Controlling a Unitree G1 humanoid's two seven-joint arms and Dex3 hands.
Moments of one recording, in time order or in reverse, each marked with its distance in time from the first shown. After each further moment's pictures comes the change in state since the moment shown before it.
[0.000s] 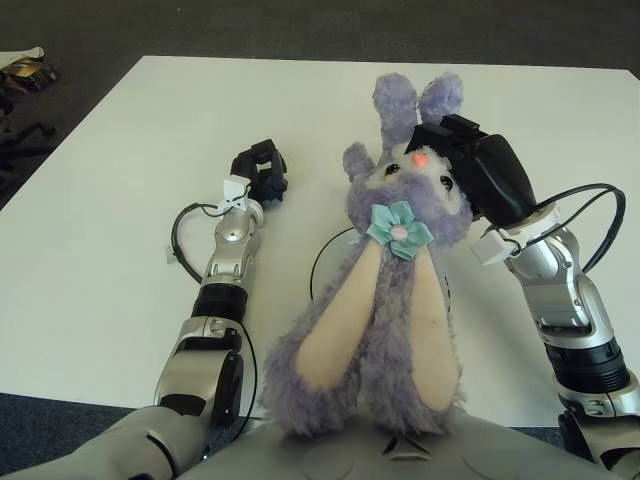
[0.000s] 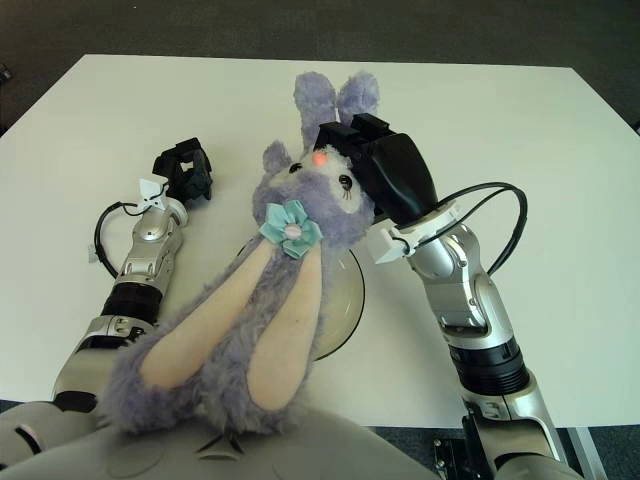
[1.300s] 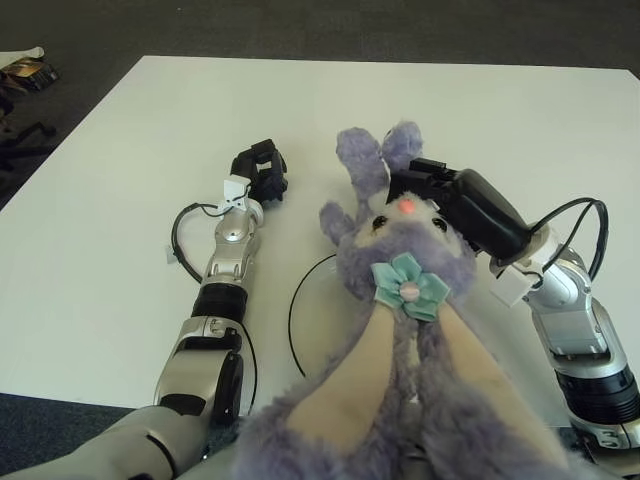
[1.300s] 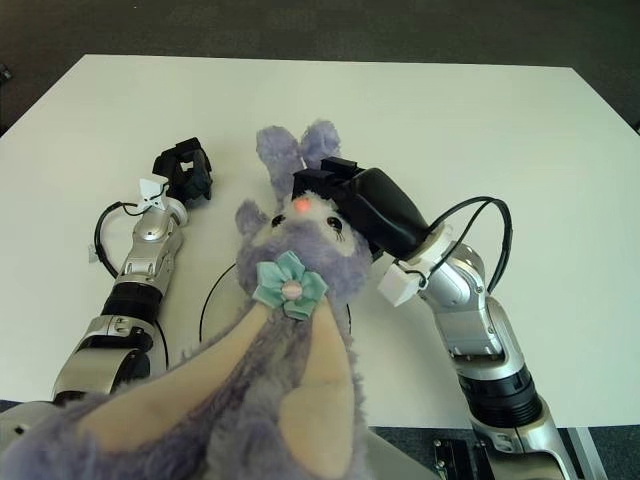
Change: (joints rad) left arm -0.001 0.001 -0.002 0.004 0.004 -0.012 0.004; right arm 0.107 -0.030 0.005 -0.120 0.235 -0.032 0.283
